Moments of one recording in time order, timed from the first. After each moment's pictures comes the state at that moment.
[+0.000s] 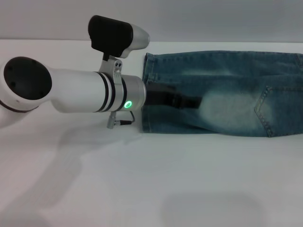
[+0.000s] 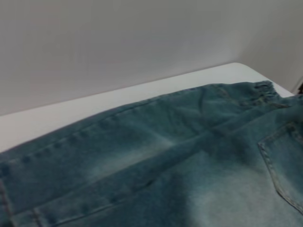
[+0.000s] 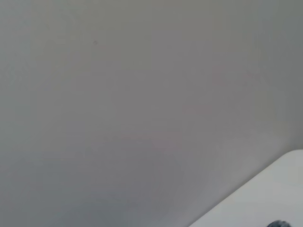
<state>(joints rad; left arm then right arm) -0.67 -2.07 -1.30 -0.89 1.83 -0.58 0.72 0.19 2.07 2.22 1.12 -1.83 0.62 -0.69</state>
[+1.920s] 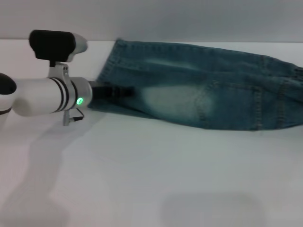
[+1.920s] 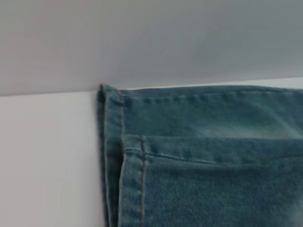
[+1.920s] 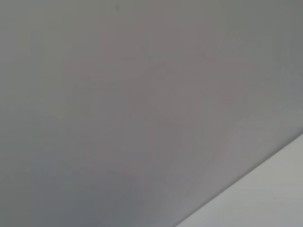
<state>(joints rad) -0.78 -2.05 -1.50 -0.40 1.56 -0.38 1.07 0.21 2.08 2.19 1.09 -1.82 0.66 -0.70</state>
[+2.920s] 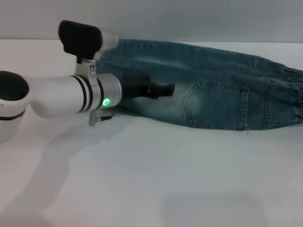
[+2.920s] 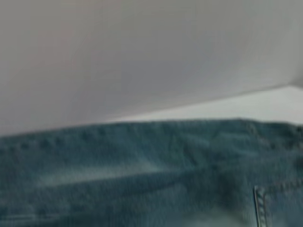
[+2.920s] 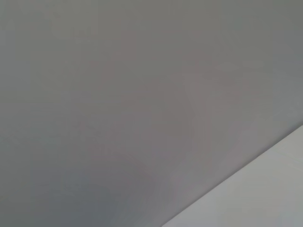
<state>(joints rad) -0.66 -2.07 -1.39 -0.70 1.56 -0.47 1.08 0.22 2.08 2.19 1.06 -1.79 0.69 -0.73</state>
